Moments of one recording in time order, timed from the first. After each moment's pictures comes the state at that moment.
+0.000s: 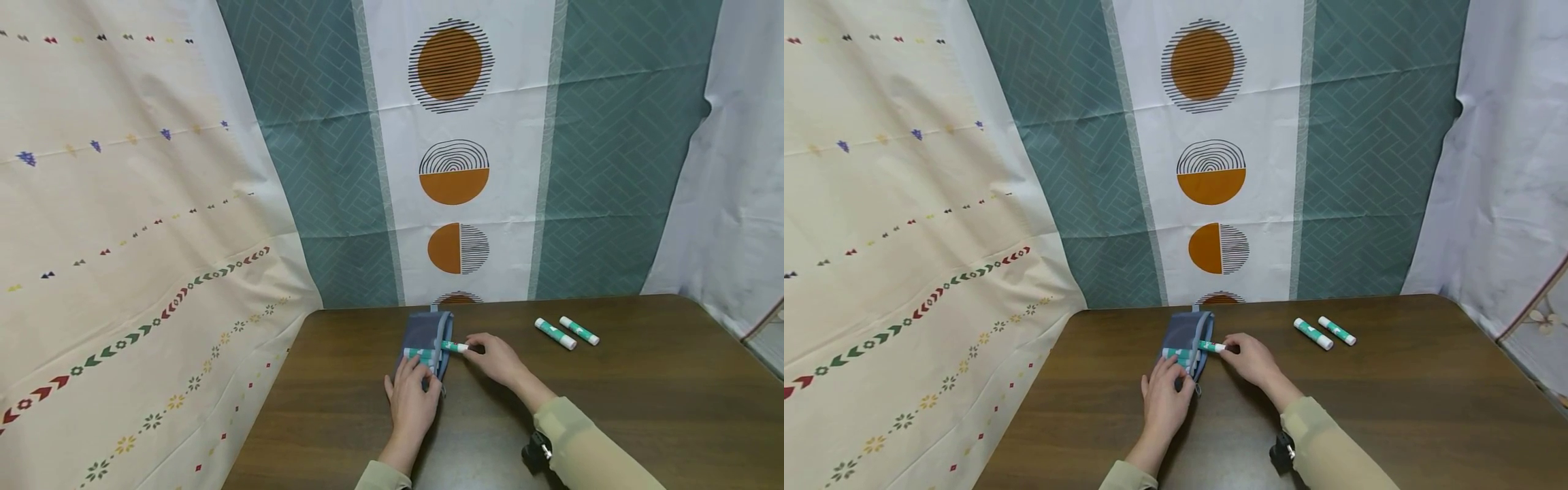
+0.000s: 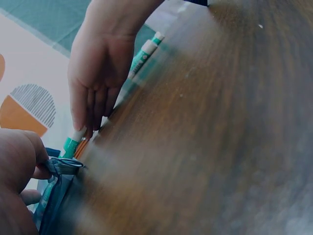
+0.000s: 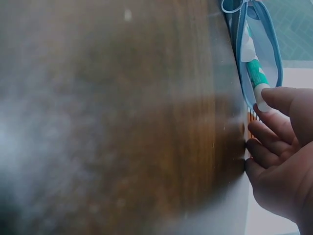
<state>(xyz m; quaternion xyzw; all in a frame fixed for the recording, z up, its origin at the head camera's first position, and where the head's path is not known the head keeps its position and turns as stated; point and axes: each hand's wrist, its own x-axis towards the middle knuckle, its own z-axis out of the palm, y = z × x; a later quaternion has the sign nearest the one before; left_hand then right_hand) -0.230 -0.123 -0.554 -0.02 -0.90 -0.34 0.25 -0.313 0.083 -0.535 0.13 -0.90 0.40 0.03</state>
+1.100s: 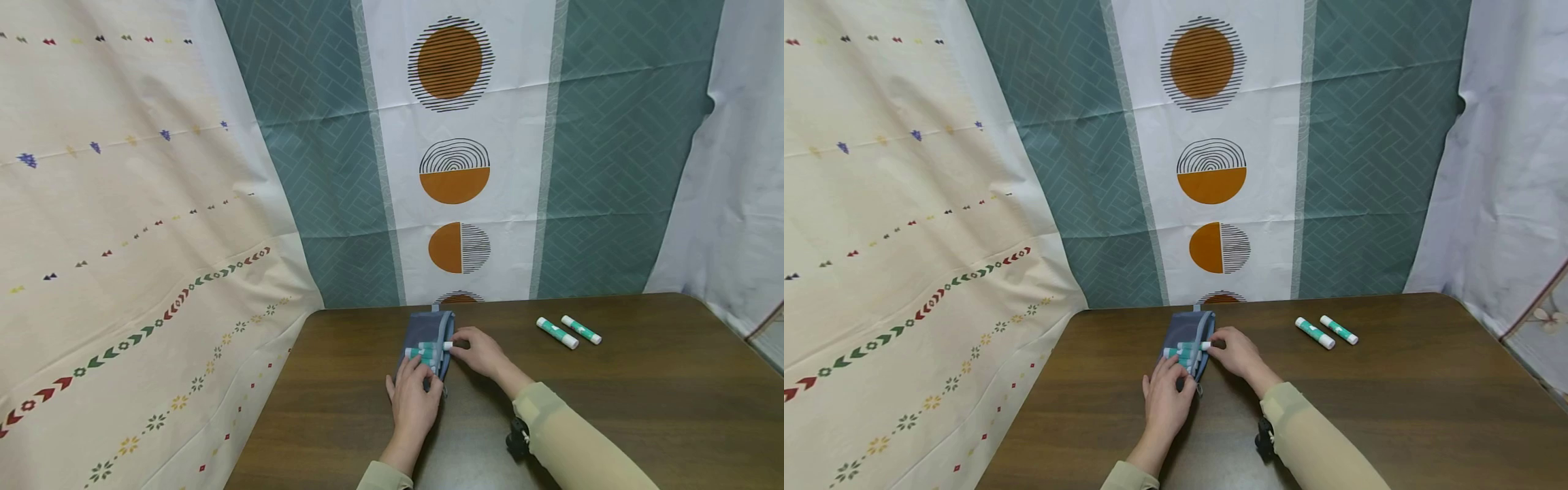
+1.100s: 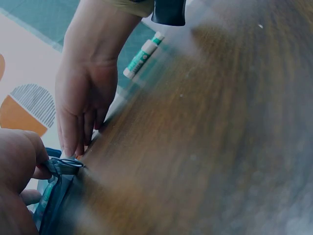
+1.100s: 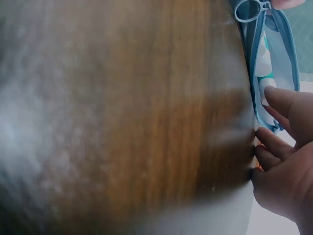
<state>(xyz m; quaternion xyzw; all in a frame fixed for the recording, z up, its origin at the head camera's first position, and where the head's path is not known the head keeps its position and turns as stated) -0.229 -0.122 -0.550 -0.01 -0.91 -0.33 0.24 -0.330 0.055 -0.530 0.17 -0.91 0.38 0.02</state>
